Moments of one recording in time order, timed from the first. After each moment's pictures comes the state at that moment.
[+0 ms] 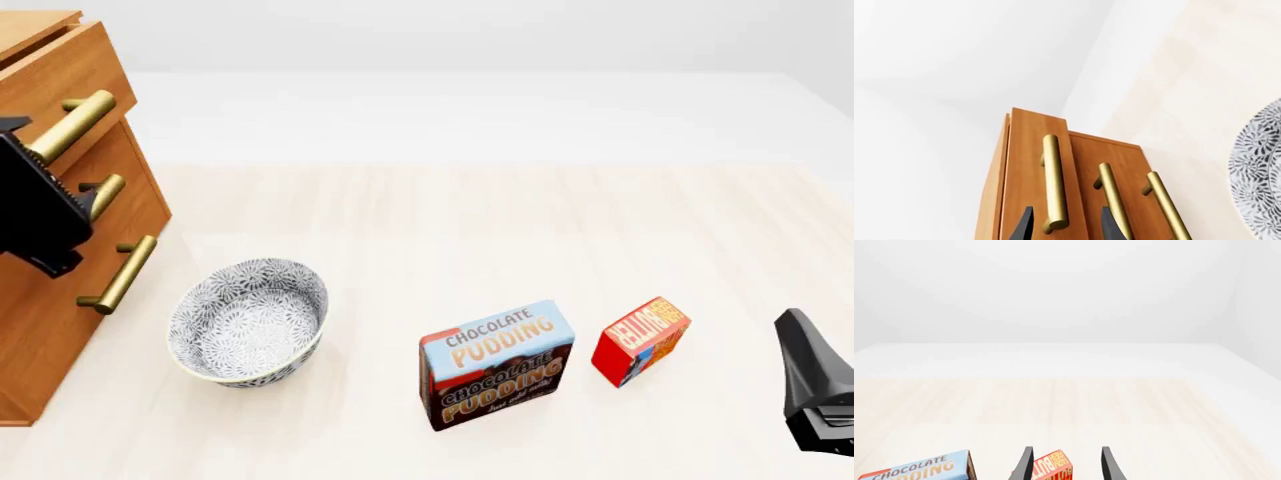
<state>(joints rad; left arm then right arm) 0.12 1.01 -0.52 -0.22 1.20 0.00 0.00 0.00 0.00 0.00</state>
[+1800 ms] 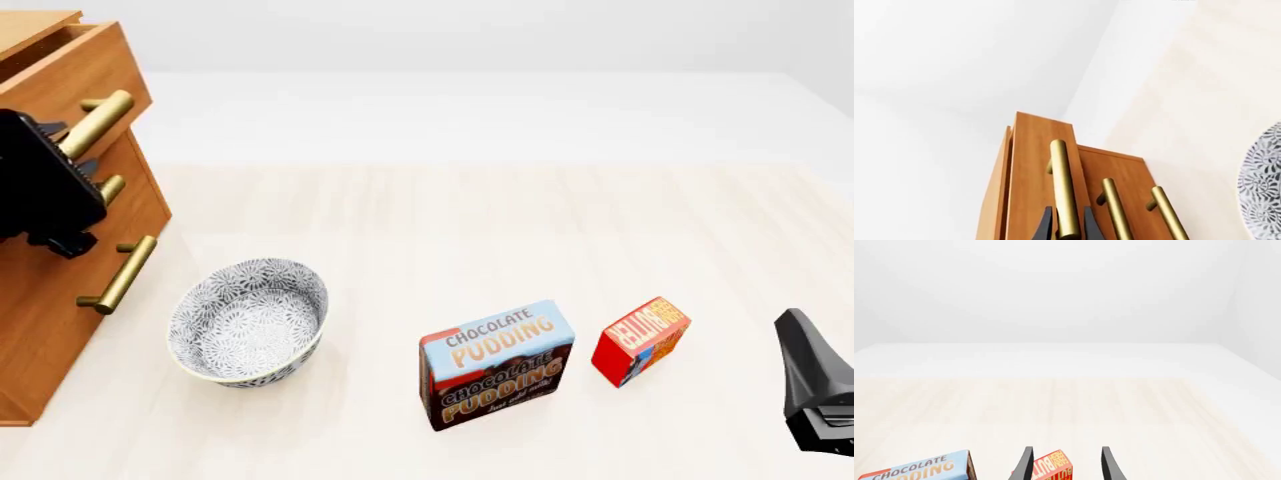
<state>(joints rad) 0.11 1.09 -0.57 -0.26 1.14 0.00 0.00 0.00 0.00 0.00</state>
